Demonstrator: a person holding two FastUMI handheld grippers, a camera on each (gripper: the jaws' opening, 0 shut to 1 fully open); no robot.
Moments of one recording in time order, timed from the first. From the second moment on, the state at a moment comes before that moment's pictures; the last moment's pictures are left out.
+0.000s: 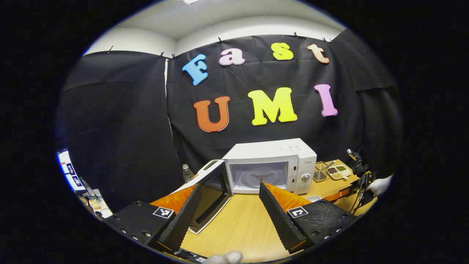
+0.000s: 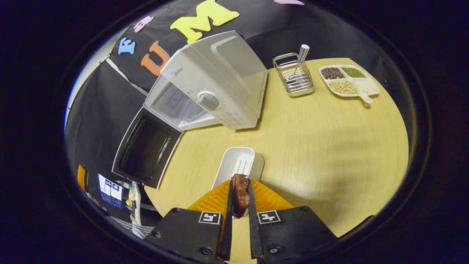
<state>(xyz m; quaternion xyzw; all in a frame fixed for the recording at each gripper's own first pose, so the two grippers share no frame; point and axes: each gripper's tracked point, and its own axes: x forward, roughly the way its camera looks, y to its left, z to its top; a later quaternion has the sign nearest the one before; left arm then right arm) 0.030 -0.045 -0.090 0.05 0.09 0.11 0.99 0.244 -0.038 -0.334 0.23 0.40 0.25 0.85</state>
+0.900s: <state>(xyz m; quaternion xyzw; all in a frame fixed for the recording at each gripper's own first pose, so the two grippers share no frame) 0.028 0.010 -0.106 0.03 0.09 0.02 1.00 0.219 0.013 -0.212 0.30 0.26 0.16 0.90</state>
